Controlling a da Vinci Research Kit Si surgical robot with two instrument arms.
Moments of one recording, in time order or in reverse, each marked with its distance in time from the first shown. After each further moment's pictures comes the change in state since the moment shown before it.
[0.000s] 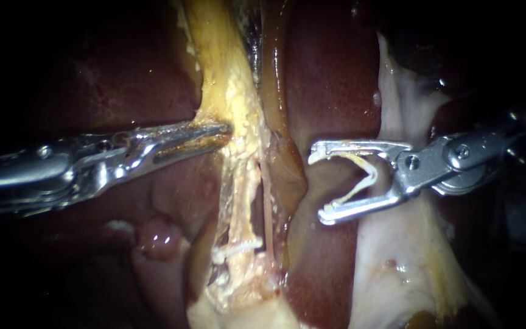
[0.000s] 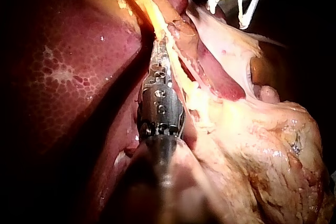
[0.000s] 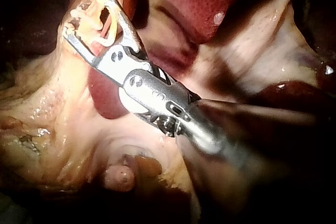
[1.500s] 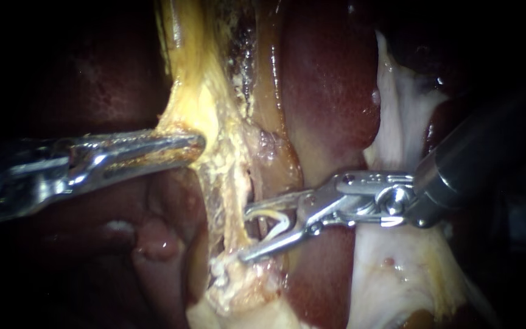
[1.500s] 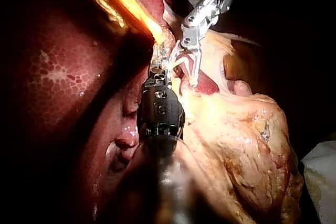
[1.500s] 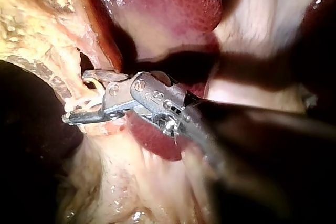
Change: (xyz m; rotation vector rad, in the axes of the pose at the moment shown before) right arm -0.010 0.001 0.014 0.211 -0.198 0.428; left arm -0.007 -0.005 -0.010 0.009 -0.042 0.019
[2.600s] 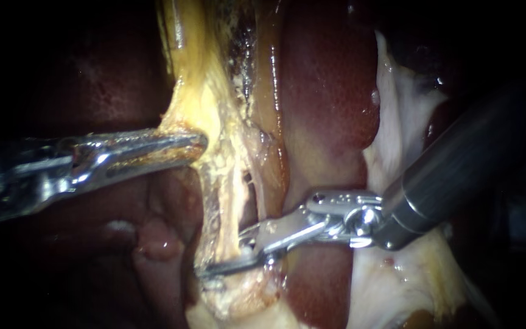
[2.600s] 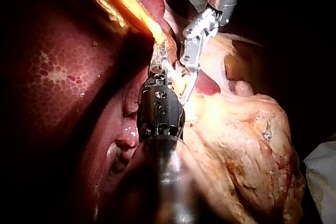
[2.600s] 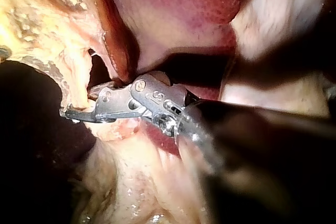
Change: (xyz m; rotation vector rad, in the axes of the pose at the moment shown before) right arm -0.001 0.001 0.003 0.053 0.023 0.038; left arm 0.000 0.000 0.001 0.000 0.000 0.001
